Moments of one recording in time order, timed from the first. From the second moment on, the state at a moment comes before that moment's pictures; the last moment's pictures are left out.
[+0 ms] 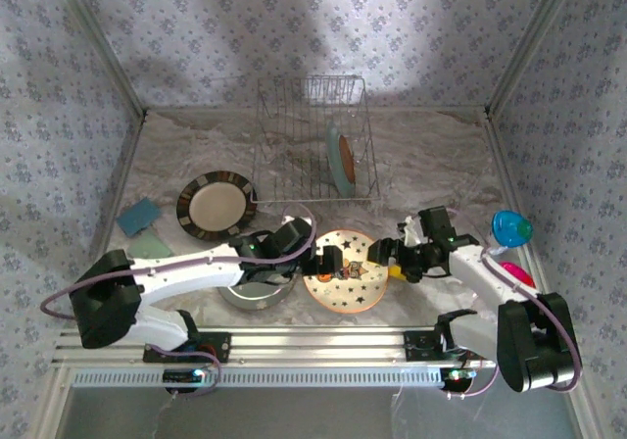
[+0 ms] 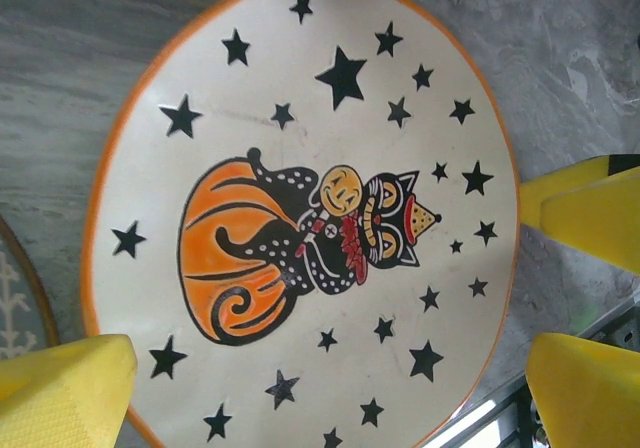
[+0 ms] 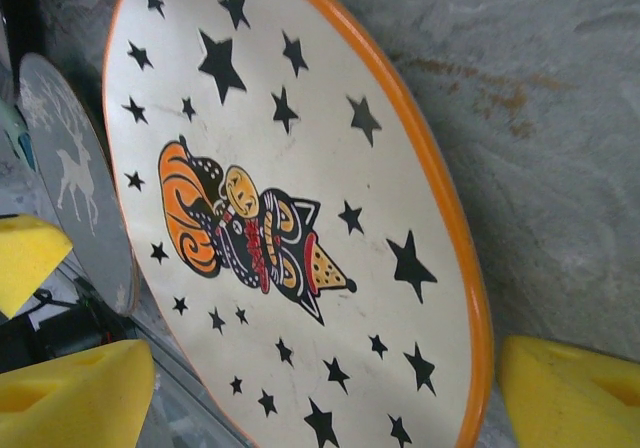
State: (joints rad) left arm -1.08 1.37 0.79 -0.27 0.01 -1.02; right arm 0.22 1.13 0.47 -0.51 -0.69 0.49
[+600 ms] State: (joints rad) left arm -1.13 1.42 0.73 -0.19 -0.02 -1.11; right arm 0.25 1.14 0.44 -0.44 -0.67 0.53
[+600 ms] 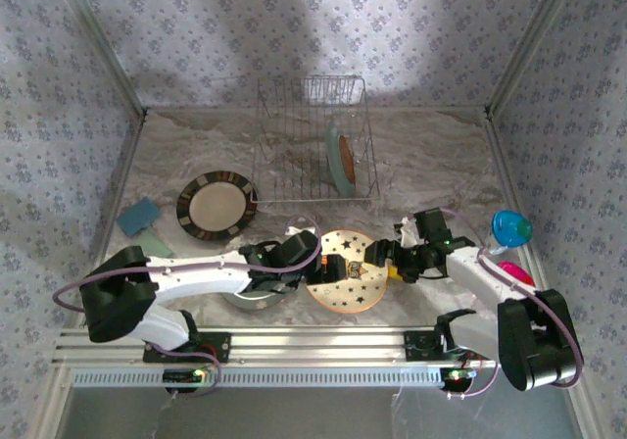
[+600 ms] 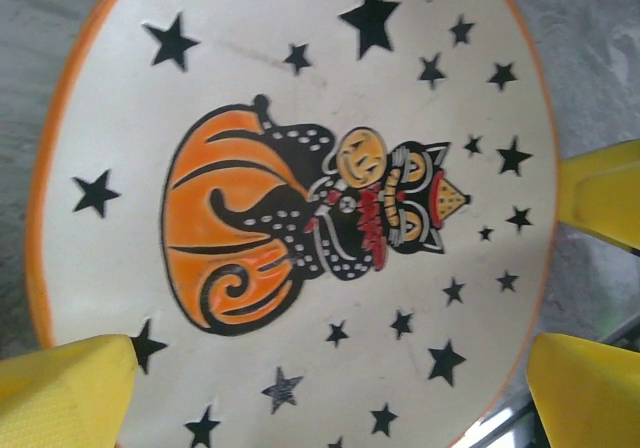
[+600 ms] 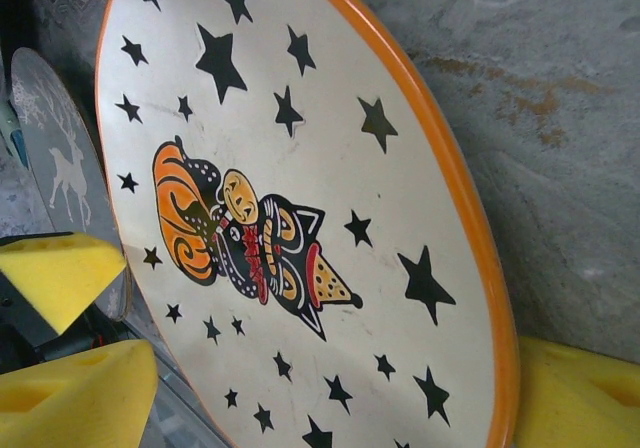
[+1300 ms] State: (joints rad) left arm -1.13 1.46 0.70 -0.09 -0.10 -1.19; right arm 0.26 1.16 0.44 -0.38 -0.67 0.58
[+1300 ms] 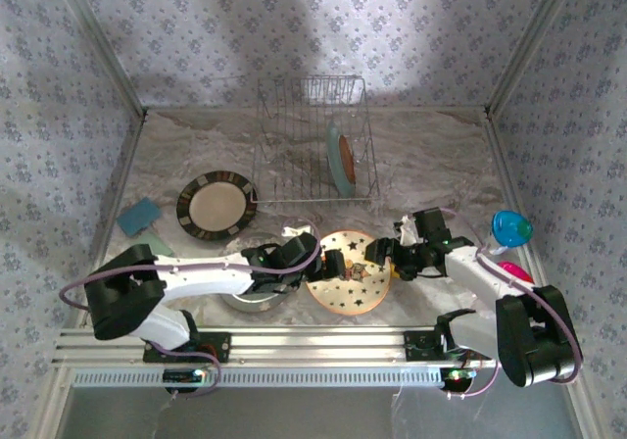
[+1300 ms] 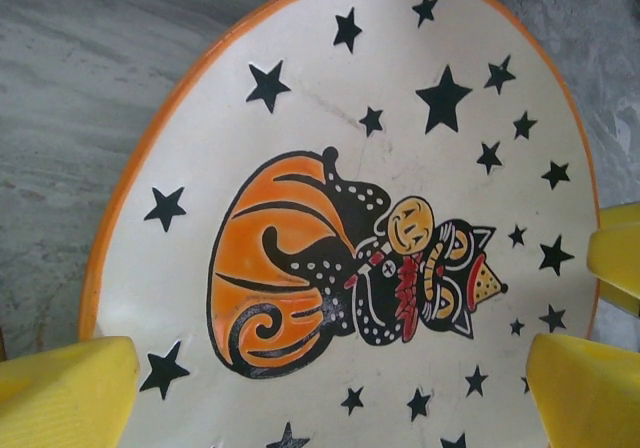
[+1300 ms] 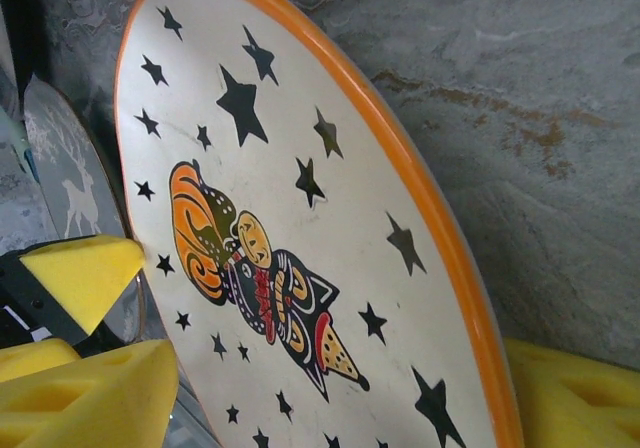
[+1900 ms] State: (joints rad) left arm -1.13 1.49 0.70 -0.06 -0.10 -1.19; right arm 0.28 1.18 0.45 -0.37 -0.65 0.60
